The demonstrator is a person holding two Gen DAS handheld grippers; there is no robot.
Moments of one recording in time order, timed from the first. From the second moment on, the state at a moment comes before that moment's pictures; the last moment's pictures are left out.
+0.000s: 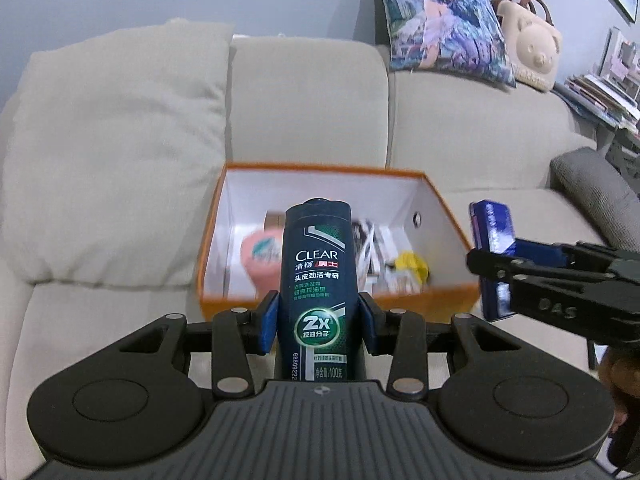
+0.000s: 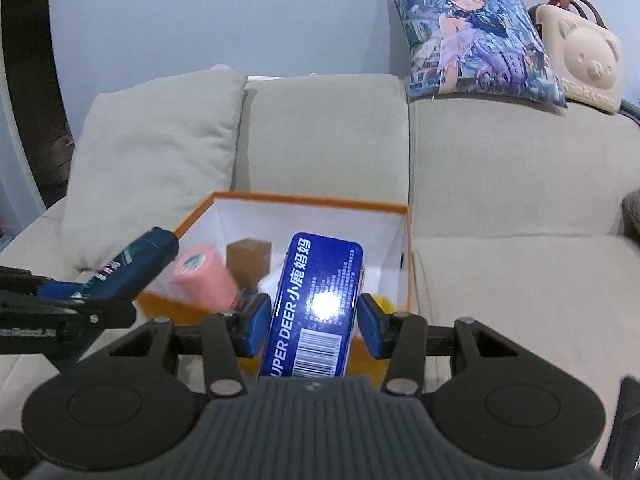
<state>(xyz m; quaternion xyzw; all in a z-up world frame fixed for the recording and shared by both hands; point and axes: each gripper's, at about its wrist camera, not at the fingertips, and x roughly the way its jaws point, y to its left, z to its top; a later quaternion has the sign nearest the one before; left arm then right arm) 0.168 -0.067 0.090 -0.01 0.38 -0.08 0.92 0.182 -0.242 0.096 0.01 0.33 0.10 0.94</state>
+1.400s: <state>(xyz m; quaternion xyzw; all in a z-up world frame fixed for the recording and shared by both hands) 0.364 -0.107 -0.008 -0.03 0.50 -0.06 0.87 0.362 -0.225 -0.001 -0.09 0.46 0.12 0.88</state>
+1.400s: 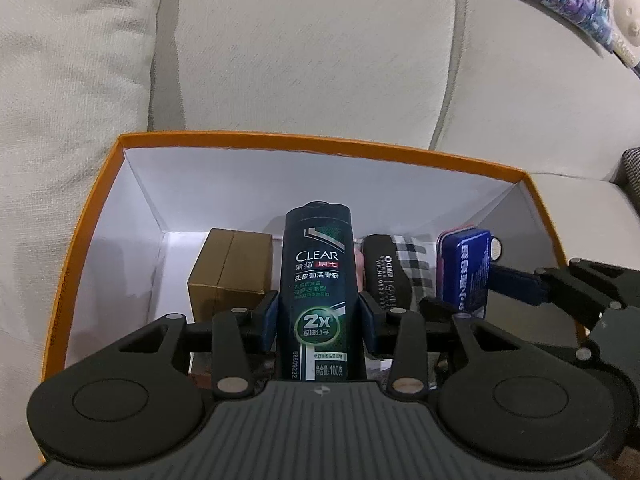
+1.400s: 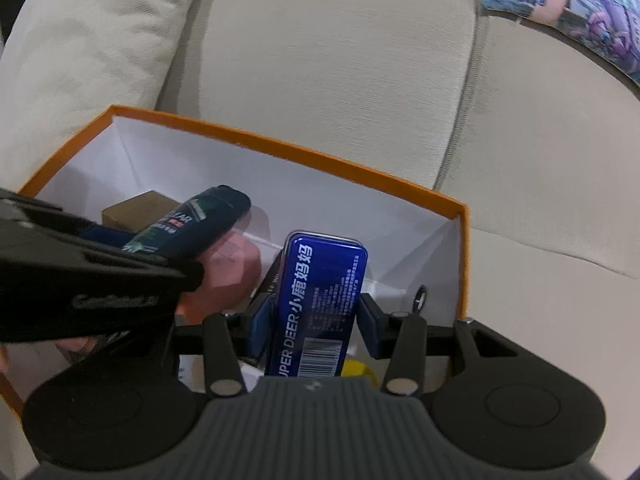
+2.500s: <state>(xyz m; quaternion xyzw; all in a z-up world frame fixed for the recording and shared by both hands) 0.378 -0.106 -0.034 -0.03 0.53 -0.05 0.85 0.381 -0.212 -0.041 -0.10 0.56 0.12 0.81</state>
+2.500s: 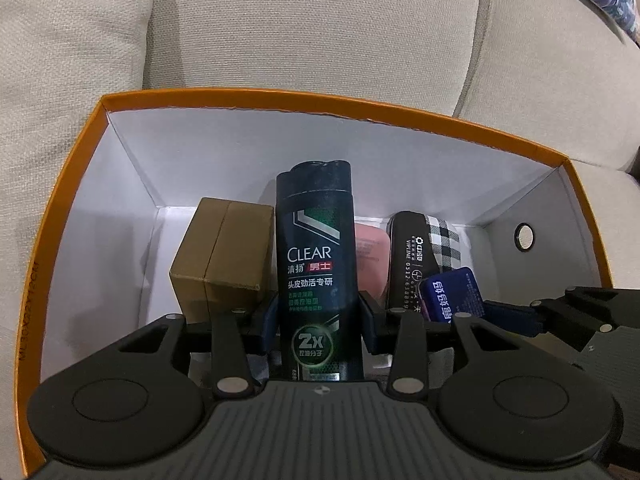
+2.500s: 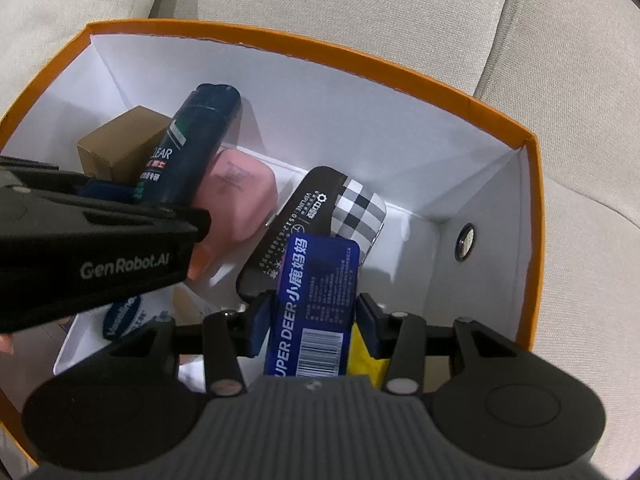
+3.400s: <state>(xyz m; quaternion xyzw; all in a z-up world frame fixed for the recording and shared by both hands) 0.361 -0.089 -0.005 -0.06 0.49 -0.06 0.87 0.362 -0.198 -0.020 -0.14 0.52 0.11 0.83</state>
